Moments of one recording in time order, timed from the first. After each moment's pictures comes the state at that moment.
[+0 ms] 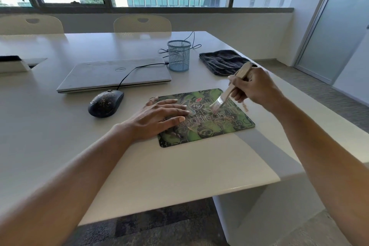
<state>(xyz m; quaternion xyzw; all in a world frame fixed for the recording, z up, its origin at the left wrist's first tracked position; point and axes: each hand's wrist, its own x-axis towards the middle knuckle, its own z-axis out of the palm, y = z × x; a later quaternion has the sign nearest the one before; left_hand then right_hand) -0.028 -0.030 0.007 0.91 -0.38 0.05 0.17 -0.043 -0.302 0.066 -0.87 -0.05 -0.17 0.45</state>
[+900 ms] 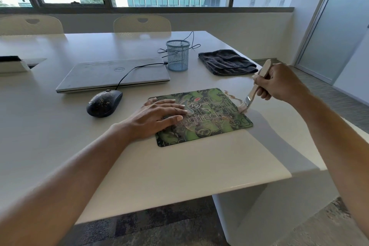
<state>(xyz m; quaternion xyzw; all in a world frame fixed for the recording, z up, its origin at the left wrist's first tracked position) -0.028 -0.031 0.008 0.91 -0.38 0.04 0.18 -0.041 -0.355 0.070 -0.93 -0.01 -0.19 0.31</state>
